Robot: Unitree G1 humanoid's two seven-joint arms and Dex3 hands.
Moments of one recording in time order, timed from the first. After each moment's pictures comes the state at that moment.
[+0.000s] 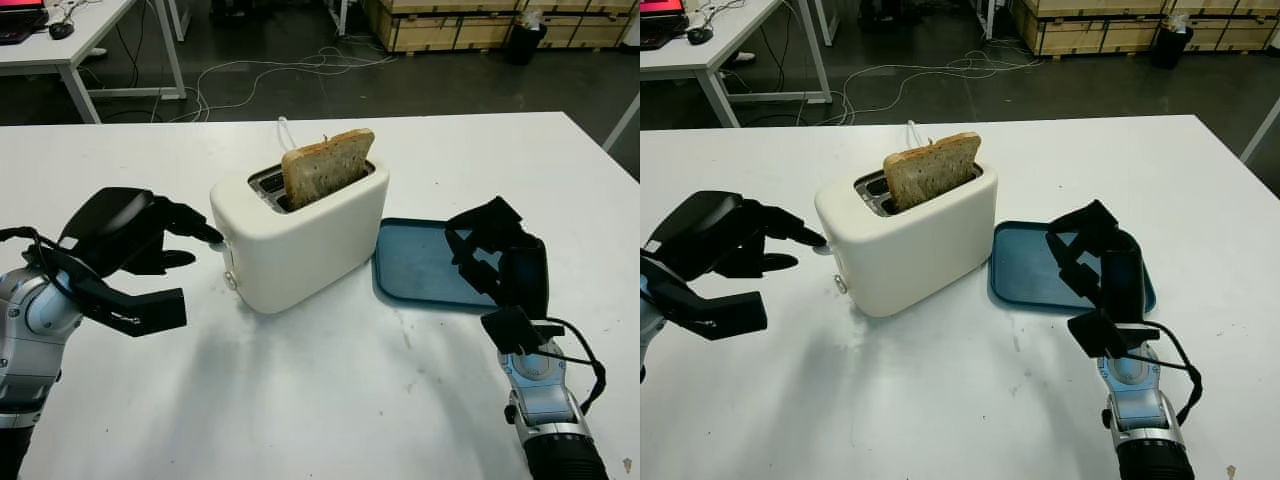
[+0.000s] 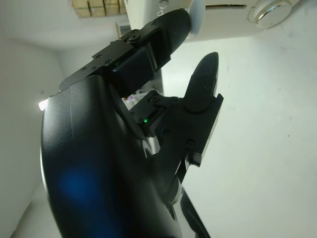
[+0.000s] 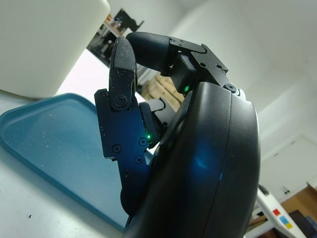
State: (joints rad) left arm -0.12 0.68 0.06 -0.28 0.49 -0.10 -0.38; right arm -0.12 -0.27 -0.08 0.32 -0.20 -0.59 -0.14
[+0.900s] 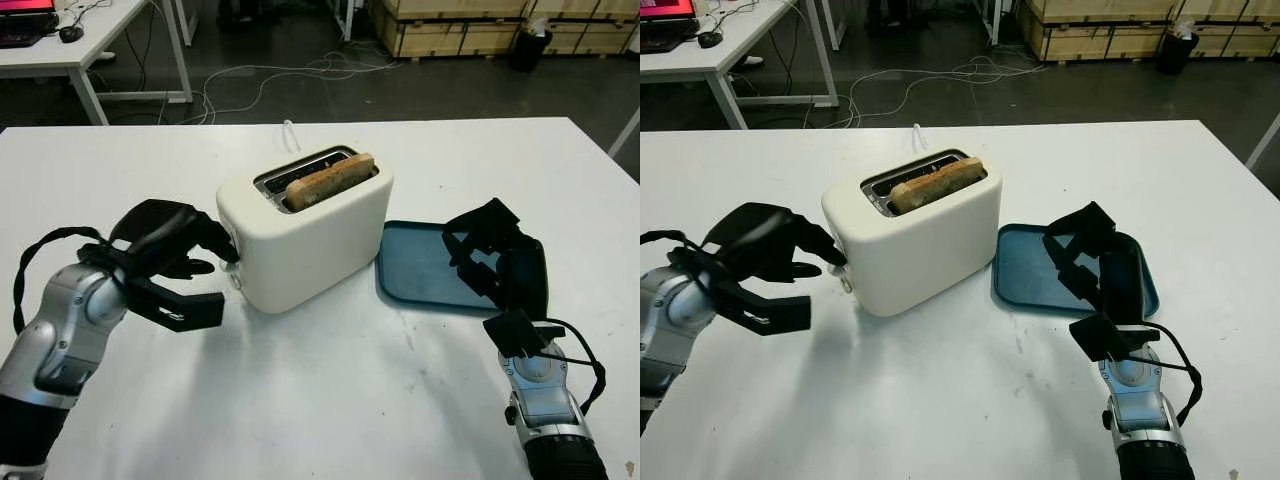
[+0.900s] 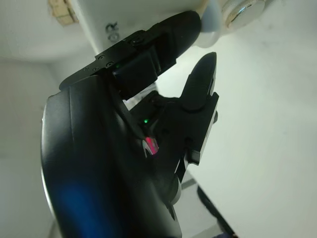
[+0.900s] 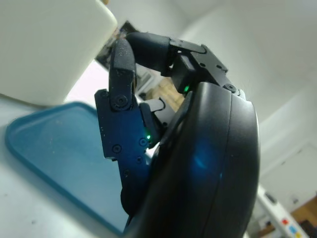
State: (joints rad) left arm -0.22 0.69 -0.17 -0.18 0.69 -0.04 -0.38; right arm -0.28 -0.27 -0.08 0.63 -0.18 -0.63 -0.12
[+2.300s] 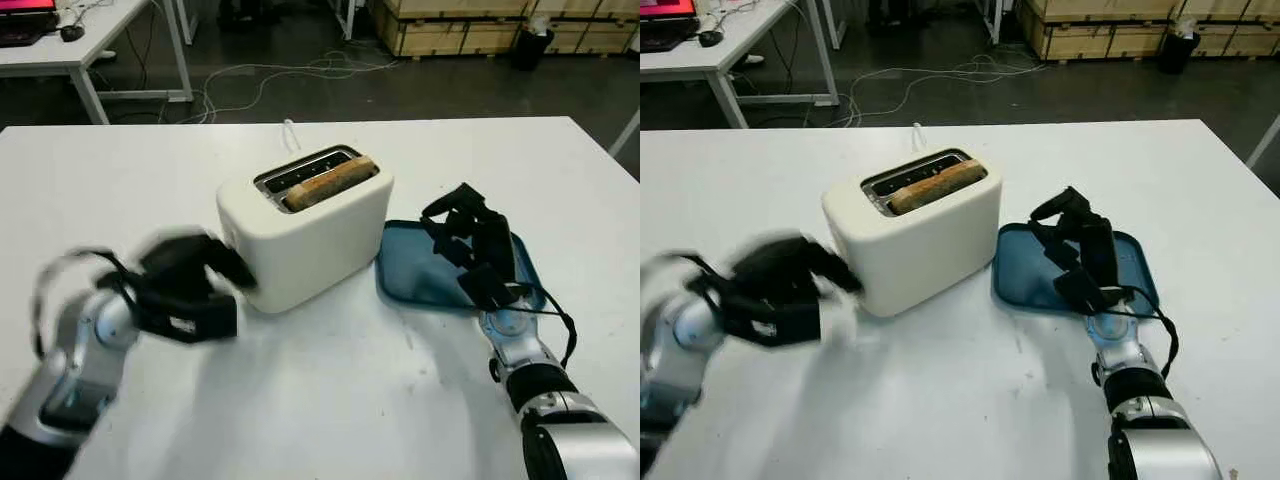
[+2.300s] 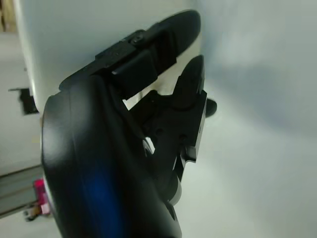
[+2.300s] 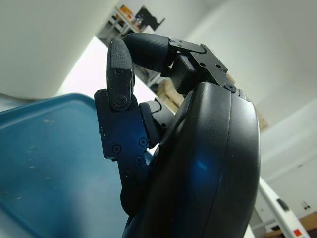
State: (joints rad) left arm -0.07 0.56 -0.13 -0.36 0.31 0.17 -0.50; right arm -0.51 -0.33 -0.03 1.01 -0.21 -0.82 -0.12
